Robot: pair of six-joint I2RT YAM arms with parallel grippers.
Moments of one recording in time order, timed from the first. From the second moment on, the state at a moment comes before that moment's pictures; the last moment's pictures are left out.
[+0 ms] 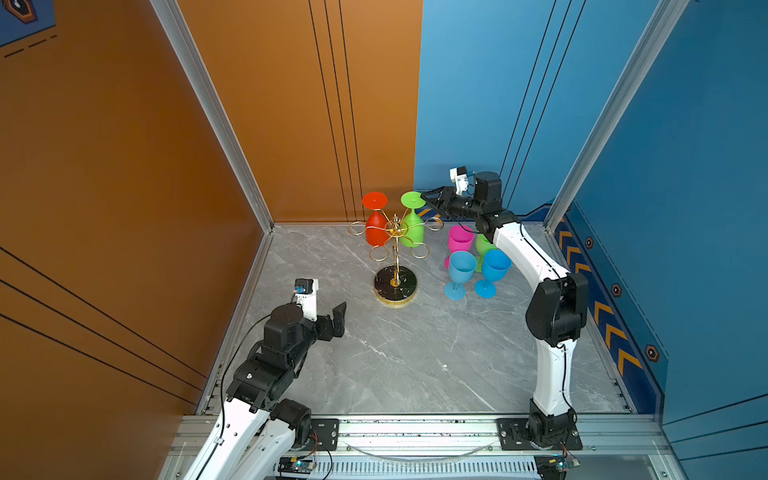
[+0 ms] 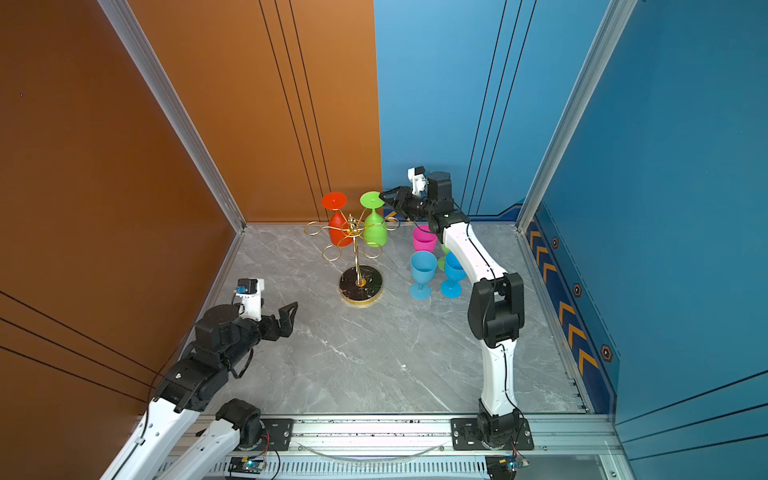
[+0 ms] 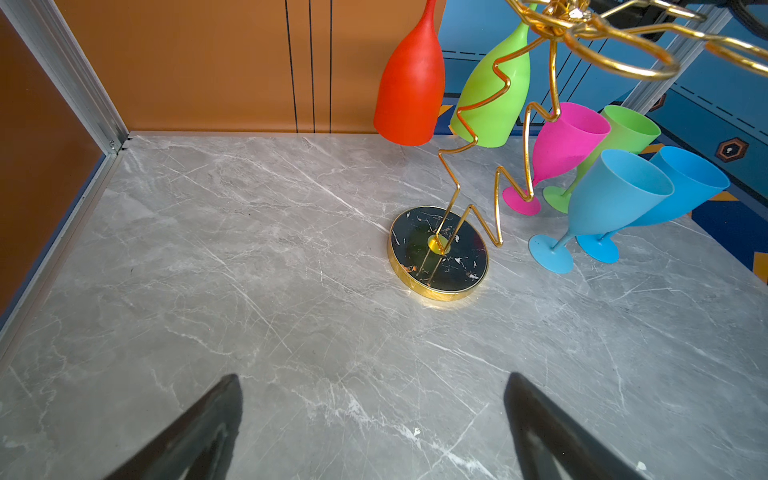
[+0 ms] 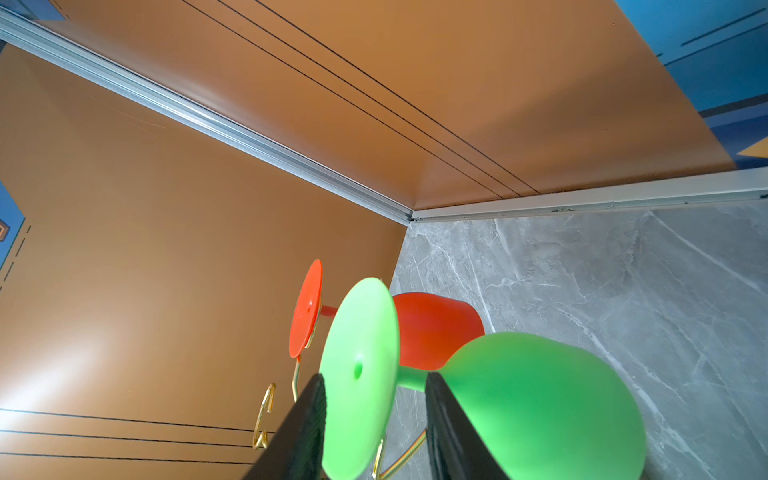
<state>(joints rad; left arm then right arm) -0.35 0.57 0.67 -0.52 -0.09 -0.21 0.27 2.11 1.99 -0.12 -0.73 0.89</state>
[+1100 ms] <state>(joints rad) -0.34 0.56 0.67 -0.52 -0.09 -0.21 0.30 2.09 2.01 -0.13 -0.77 0.91</state>
